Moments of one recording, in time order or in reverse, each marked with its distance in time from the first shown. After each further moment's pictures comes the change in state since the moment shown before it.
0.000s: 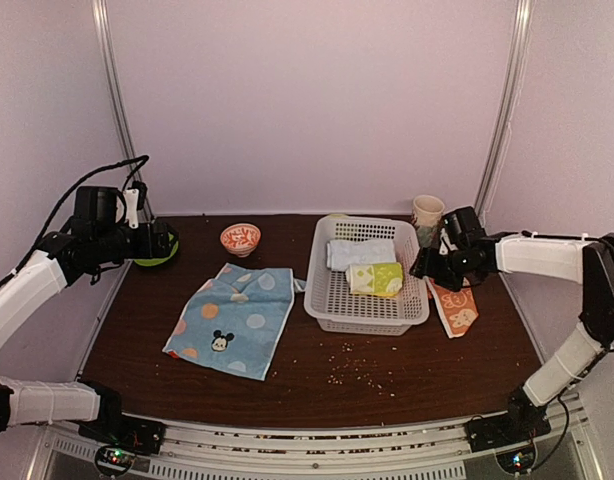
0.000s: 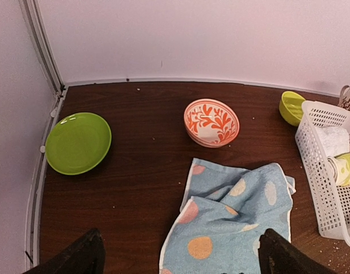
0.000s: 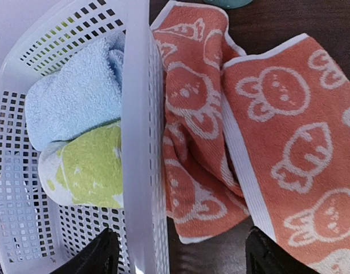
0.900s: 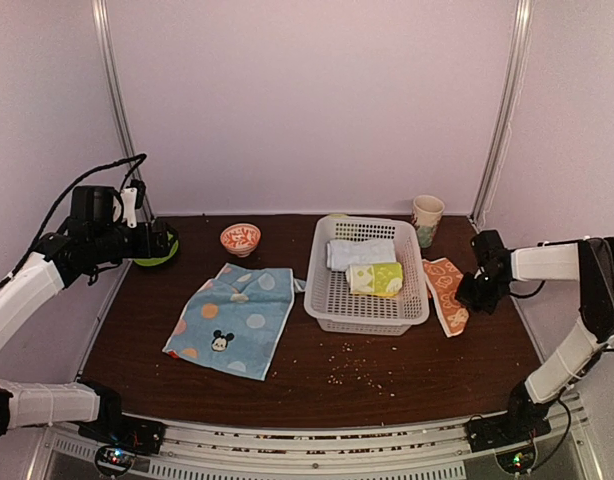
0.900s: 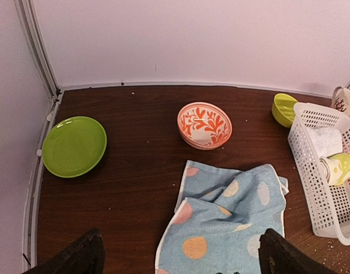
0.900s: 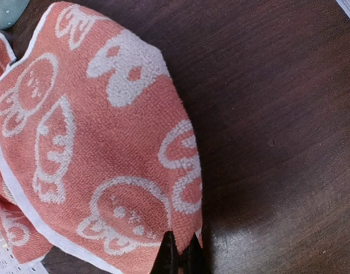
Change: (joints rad) left arm 0.000 -0.023 0.000 -0.003 0.024 0.000; right arm -0.230 0.002 -0.146 -0.103 0.122 0.109
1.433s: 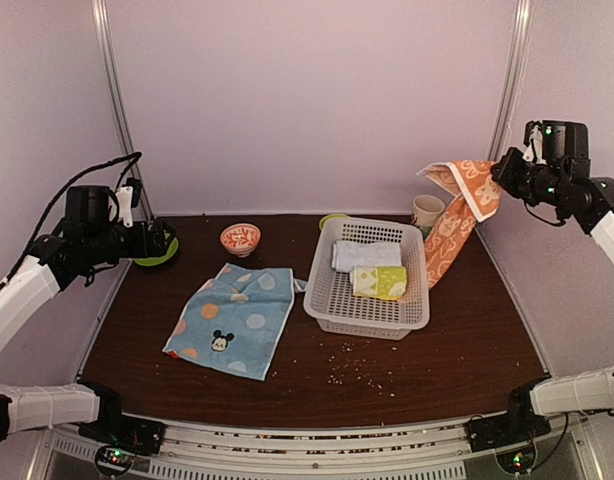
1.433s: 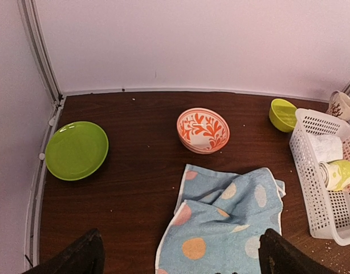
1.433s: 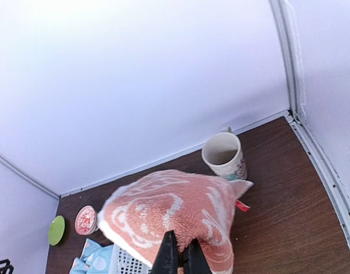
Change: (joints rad) left arm 0.000 -0.034 0.000 -0.010 -0.002 0.000; right arm 0.114 -0.432 0.588 -0.209 0.048 -0.153
